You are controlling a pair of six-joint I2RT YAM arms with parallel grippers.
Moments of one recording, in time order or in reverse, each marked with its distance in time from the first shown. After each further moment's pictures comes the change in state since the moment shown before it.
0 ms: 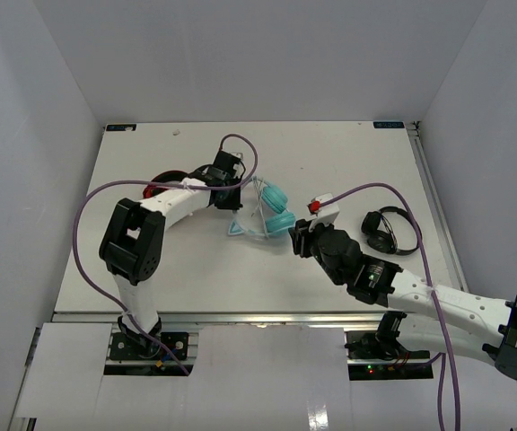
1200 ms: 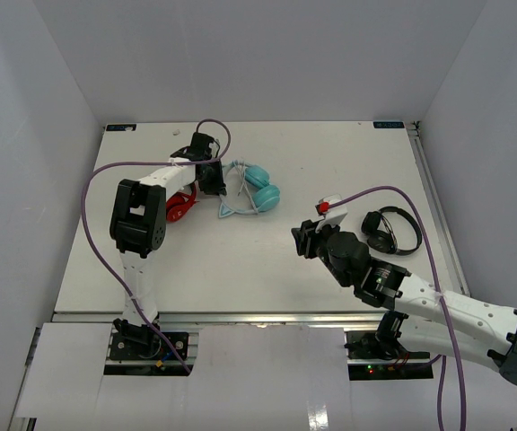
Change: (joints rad) left arm 0.225 0.276 0.288 -0.077 0.214 -0.005; right arm -0.015 -0.068 -0.032 0.000 -0.026 0.016
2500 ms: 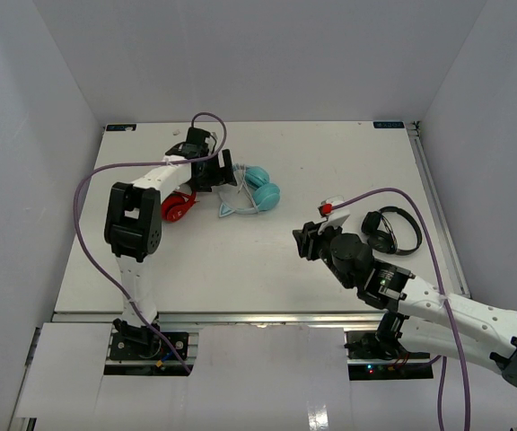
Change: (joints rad) left arm 0.014 -0.065 -0.010 0.008 0.023 -0.029; right arm 0.000 -0.035 -0.009 -0.026 -0.019 0.006
